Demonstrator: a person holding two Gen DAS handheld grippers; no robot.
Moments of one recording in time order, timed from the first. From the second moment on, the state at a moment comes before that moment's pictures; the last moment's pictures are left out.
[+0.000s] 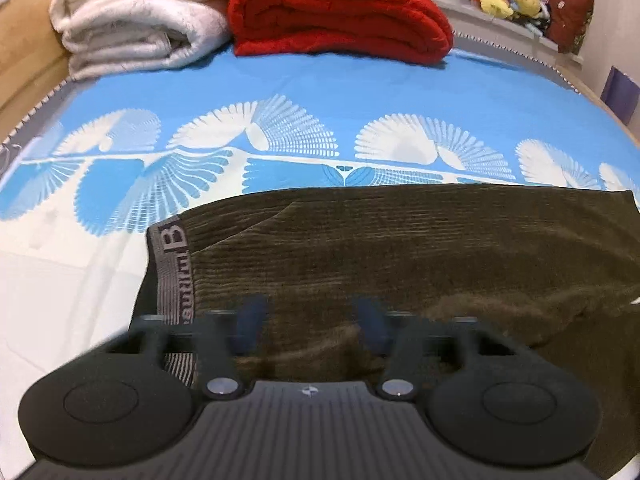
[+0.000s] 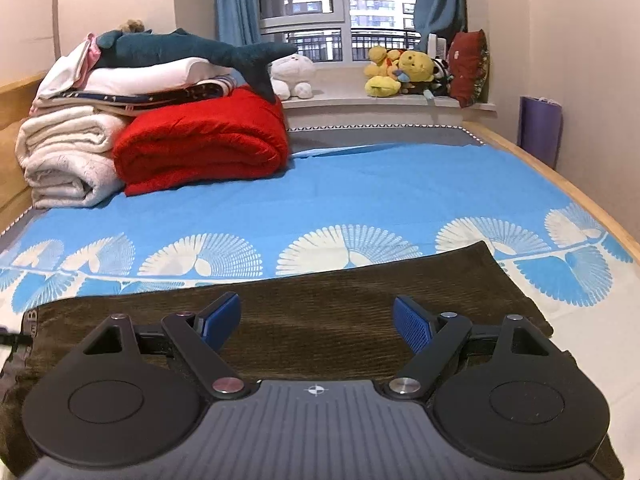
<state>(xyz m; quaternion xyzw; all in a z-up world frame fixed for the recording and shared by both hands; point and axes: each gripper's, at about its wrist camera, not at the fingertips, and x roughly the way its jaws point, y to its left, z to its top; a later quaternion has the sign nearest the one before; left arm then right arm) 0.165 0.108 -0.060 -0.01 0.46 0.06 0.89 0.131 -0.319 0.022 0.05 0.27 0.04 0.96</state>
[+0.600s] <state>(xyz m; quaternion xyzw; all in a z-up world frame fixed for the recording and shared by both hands) 0.334 0.142 -0.159 0.11 0.49 0.06 0.86 0.136 -0.357 0.001 -0.04 0.30 0.00 0.95</state>
